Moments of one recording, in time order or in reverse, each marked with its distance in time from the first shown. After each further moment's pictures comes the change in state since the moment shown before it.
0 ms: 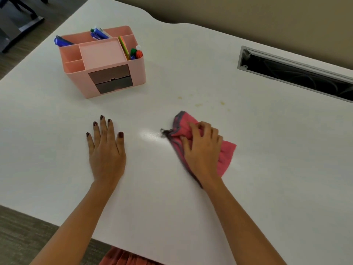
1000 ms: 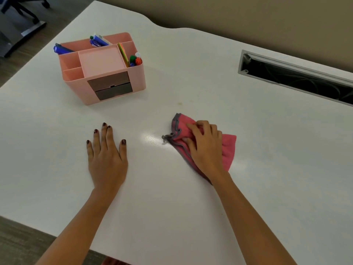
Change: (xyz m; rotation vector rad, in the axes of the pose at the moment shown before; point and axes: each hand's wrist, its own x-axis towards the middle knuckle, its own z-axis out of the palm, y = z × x) left_hand 0.002 0.004 0.001 0.022 -0.005 -0.028; right_hand 0.027 0.018 0.003 0.126 -0.057 -0.145
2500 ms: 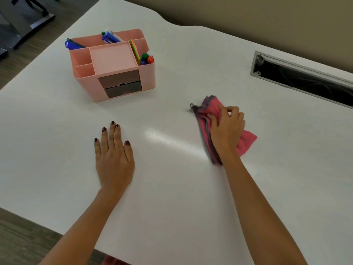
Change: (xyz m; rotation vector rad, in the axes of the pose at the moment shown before) left_hand -0.001 -0.004 0.004 -0.036 0.014 -0.001; right_hand 0.059 0.022 0.005 -0.034 0.130 0.309
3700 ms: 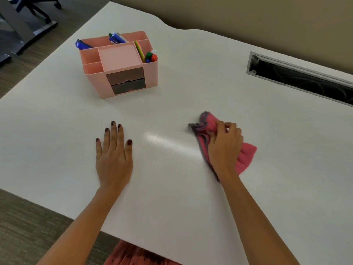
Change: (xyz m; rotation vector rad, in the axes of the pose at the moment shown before) left_hand -0.020 -0.020 -0.009 -0.001 -0.021 0.064; right_hand -0.073 -0.002 -0.024 -0.064 -0.022 -0.012
